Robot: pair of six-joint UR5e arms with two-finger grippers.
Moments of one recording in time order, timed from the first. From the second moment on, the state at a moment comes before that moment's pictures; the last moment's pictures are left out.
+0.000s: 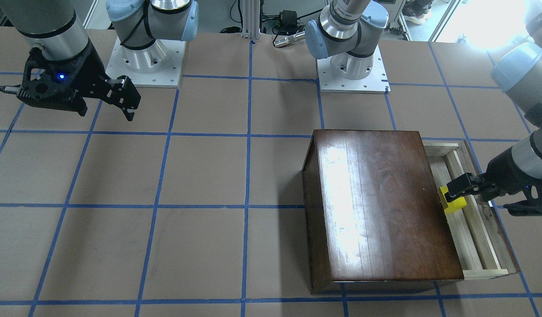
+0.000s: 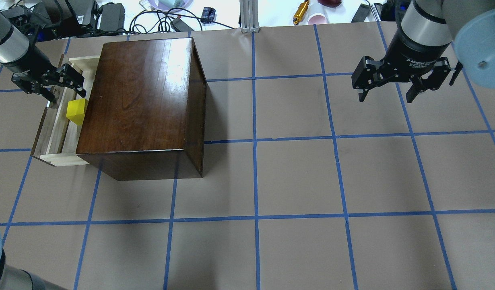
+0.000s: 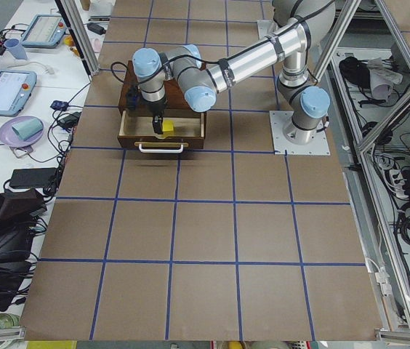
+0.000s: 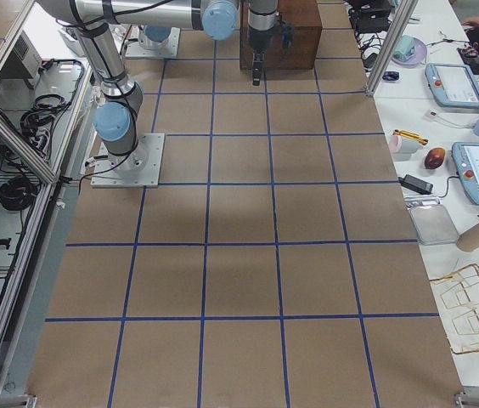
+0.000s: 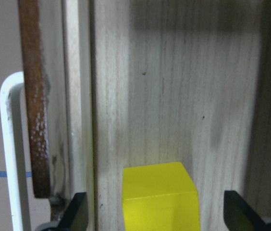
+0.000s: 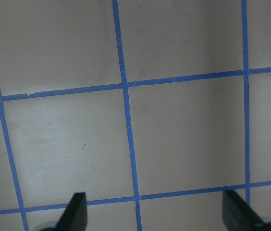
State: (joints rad) left arm -1.15 -1.87 -1.53 -1.34 1.52 0.38; right arm 1.52 -1.59 1.63 -1.60 -1.59 0.04
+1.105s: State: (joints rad) left arm -1.17 -1.60 -1.48 -1.64 1.53 0.38; right arm 1.52 -1.59 1.63 -1.60 -1.59 0.04
